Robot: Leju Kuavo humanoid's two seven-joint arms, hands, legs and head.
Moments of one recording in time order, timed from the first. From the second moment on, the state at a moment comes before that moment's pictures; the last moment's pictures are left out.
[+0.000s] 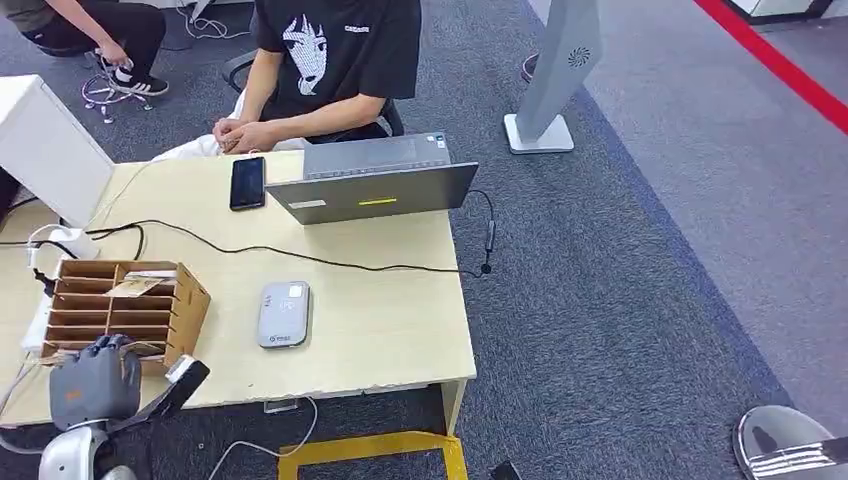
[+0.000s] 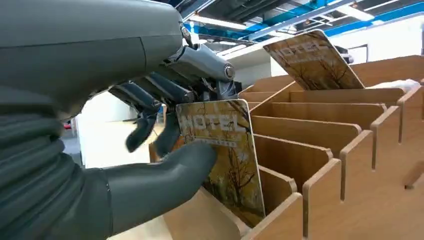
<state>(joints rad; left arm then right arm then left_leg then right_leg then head) -0.15 0.19 -0.12 -0.99 -1.24 0.56 0.00 -0.19 0.08 1.54 -0.12 -1.09 -0.60 0.01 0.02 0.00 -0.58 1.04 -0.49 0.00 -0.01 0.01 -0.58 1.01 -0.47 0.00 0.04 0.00</state>
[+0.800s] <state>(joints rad) -0.07 0.26 -0.02 -1.50 -1.28 0.63 -0.01 -0.16 0.08 1.54 -0.11 -1.14 -0.61 0.00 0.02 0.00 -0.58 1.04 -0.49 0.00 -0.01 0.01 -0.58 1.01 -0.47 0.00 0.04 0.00</state>
